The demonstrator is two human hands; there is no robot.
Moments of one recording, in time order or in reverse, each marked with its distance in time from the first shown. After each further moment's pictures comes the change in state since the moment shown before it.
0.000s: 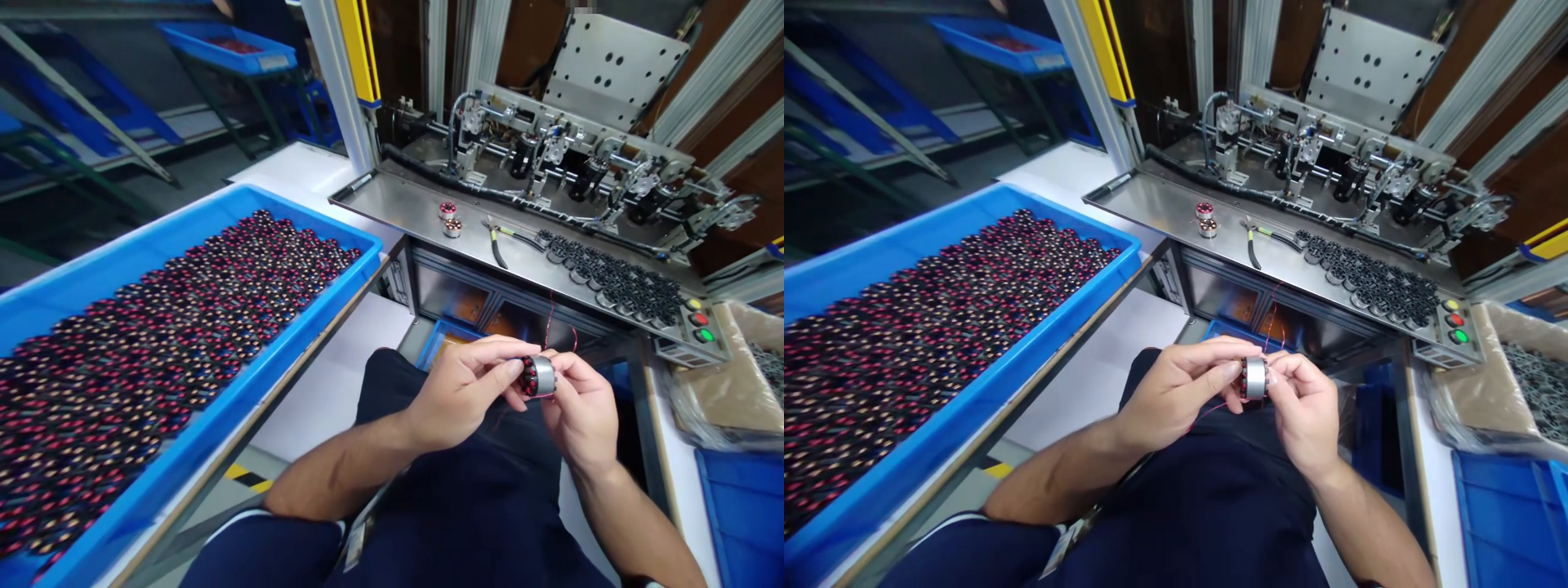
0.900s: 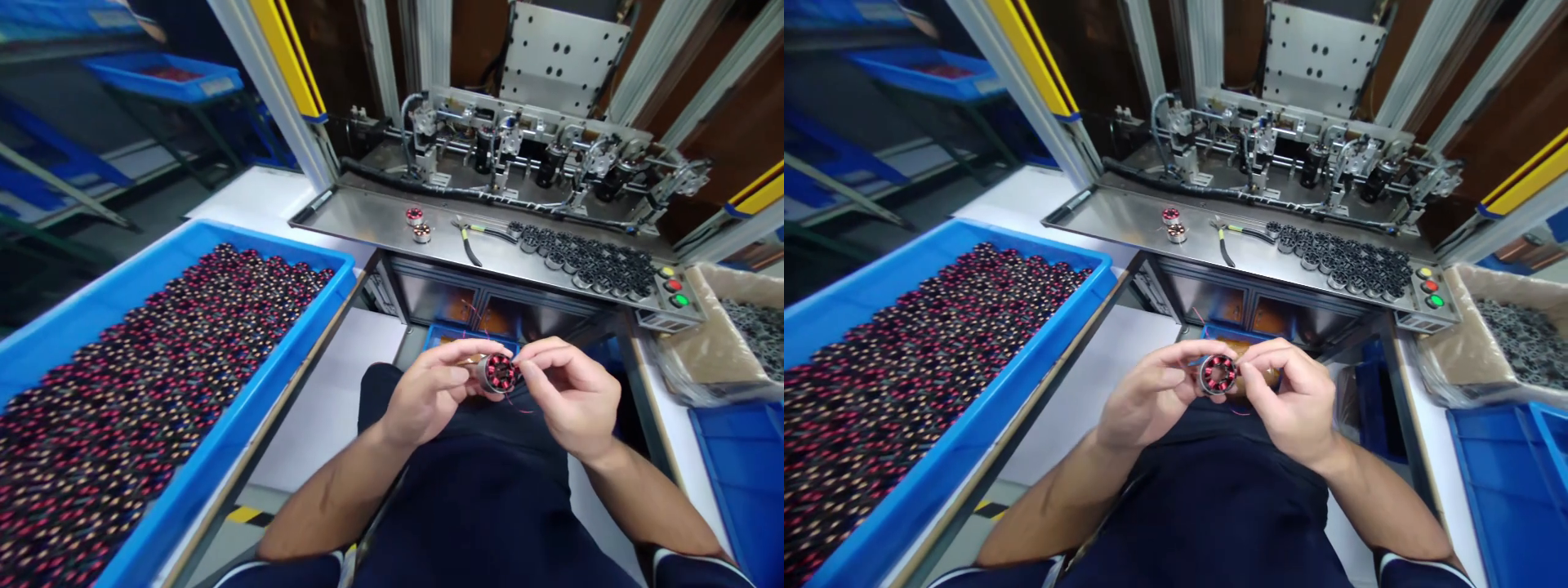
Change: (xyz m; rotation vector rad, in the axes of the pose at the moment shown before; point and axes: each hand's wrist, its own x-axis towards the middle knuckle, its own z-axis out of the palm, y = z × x) left_hand 0.003 -0.012 -0.017 -0.360 -0.125 -0.139; right_hand 0.002 -0.020 0.005 -0.495 0.043 -0.439
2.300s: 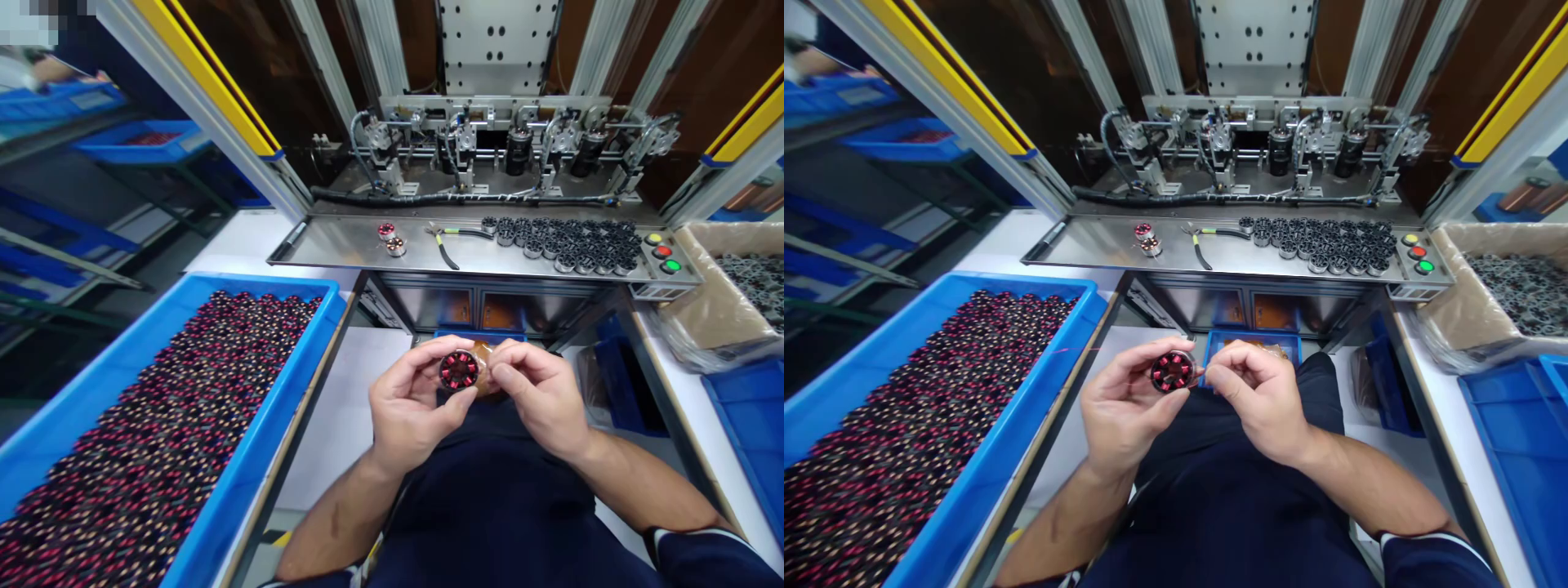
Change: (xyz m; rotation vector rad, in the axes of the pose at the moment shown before) left_hand 0.002 -0.008 0.014 0.629 0.212 0.585; right_hand -0.008 0.003 0.007 0.397 -0.047 0.337
